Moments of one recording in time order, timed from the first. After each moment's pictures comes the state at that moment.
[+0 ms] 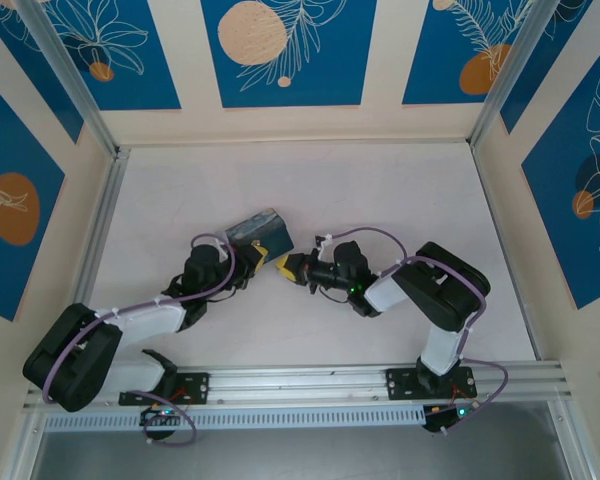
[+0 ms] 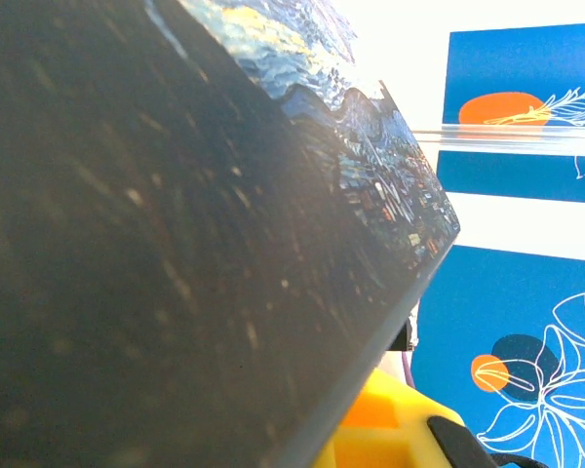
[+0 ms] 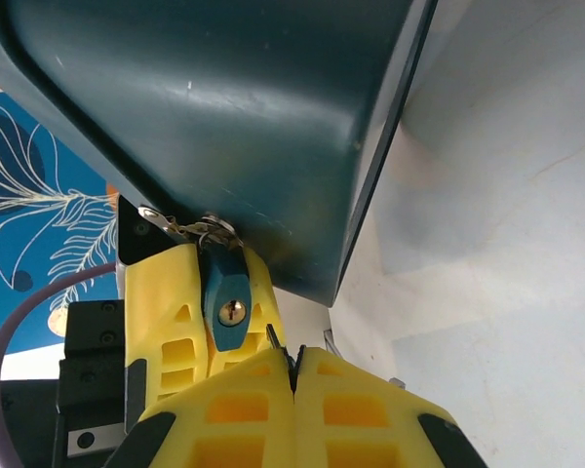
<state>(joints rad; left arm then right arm) -0.55 1.26 0.35 0.59 0.21 -1.44 0.73 1.78 0.51 1.08 -0.47 1.58</state>
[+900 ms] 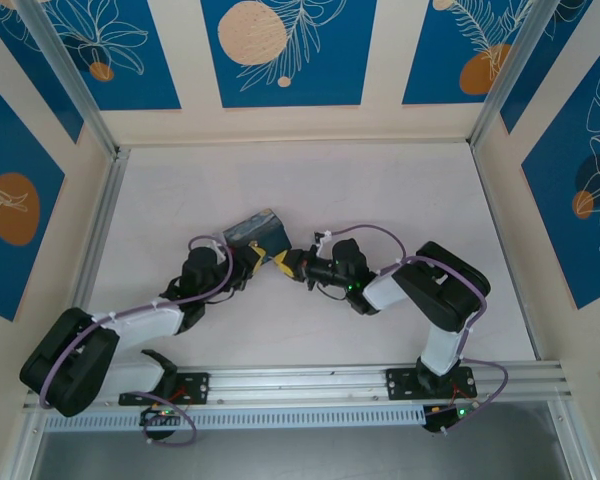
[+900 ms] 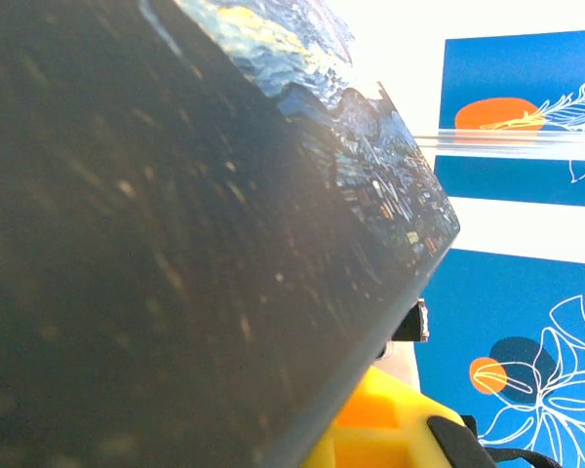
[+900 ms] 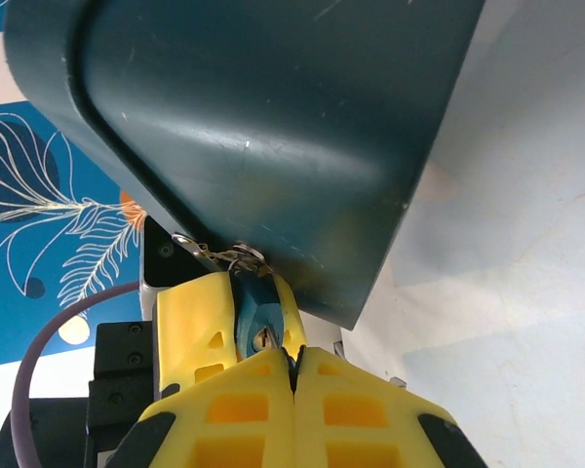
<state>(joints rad) -0.54 1.23 0.33 0.59 0.19 -1.44 0.73 1.78 0.54 1.07 -0.45 1.59</state>
